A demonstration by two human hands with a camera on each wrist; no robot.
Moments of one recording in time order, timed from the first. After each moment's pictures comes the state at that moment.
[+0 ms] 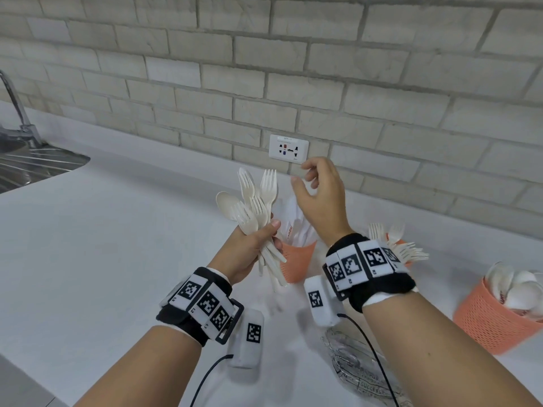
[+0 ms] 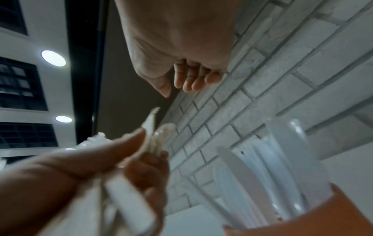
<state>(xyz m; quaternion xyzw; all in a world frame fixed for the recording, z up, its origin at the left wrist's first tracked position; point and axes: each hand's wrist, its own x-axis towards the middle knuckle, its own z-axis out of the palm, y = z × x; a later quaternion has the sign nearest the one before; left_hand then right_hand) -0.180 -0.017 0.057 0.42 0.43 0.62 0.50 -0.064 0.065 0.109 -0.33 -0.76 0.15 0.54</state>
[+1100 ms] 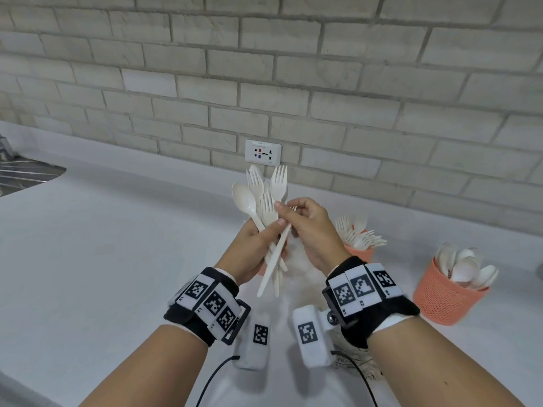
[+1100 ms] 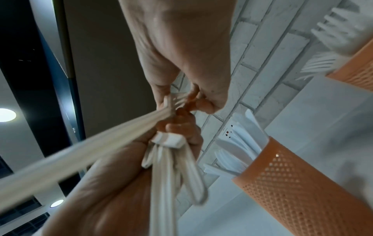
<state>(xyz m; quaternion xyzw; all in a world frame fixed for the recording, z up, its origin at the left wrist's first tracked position) -0.119 -0.036 0.076 0.49 0.40 0.60 0.49 -0.015 0.019 0.094 -0.36 -0.58 0.54 0.49</state>
